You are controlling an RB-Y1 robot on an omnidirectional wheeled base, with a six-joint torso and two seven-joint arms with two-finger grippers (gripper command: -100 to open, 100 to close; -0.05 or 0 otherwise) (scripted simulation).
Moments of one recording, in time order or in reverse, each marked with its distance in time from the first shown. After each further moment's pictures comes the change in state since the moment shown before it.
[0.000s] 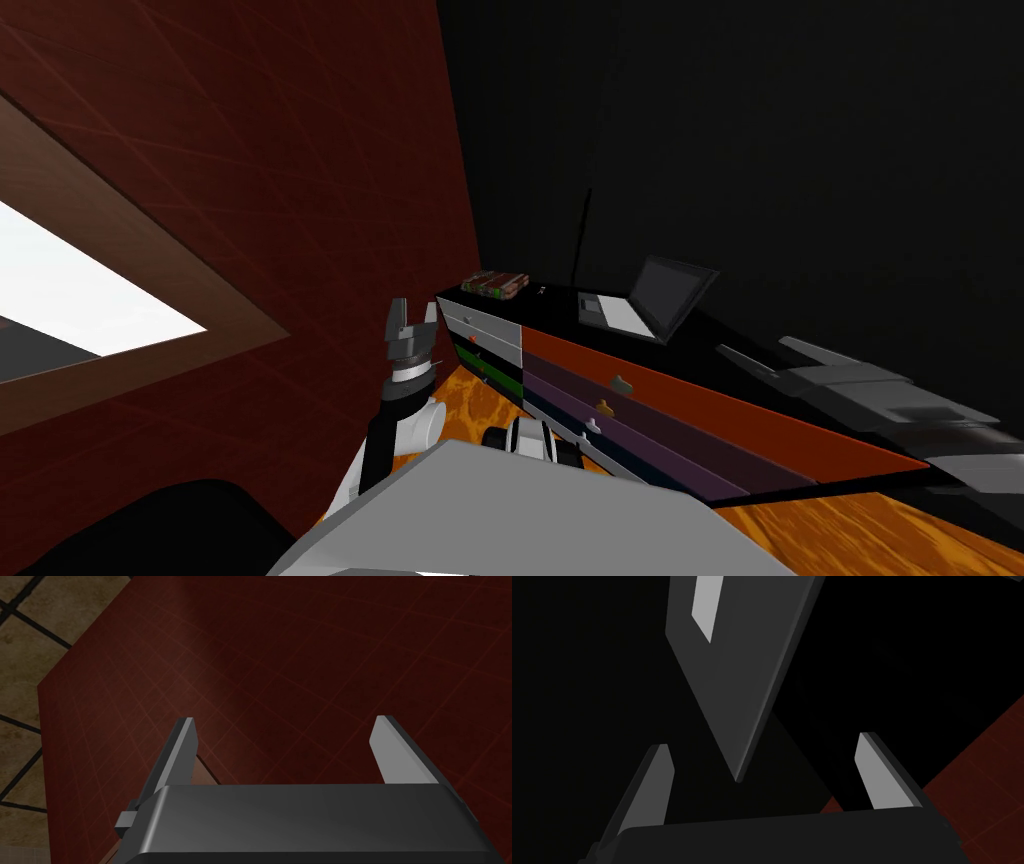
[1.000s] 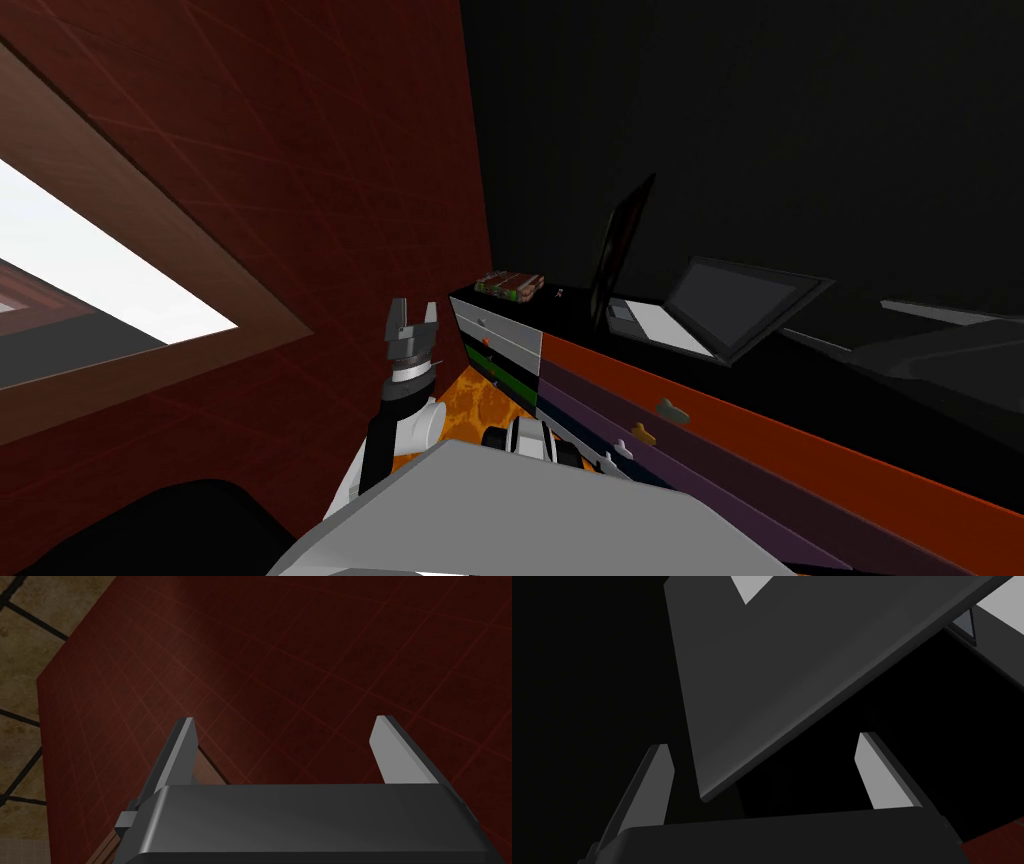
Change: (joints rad) left arm 0.000 0.000 0.000 0.000 0.000 0.000 0.000; right arm 0.093 -0.265 -0.224 0.143 0.140 0.075 0.102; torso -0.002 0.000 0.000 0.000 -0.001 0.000
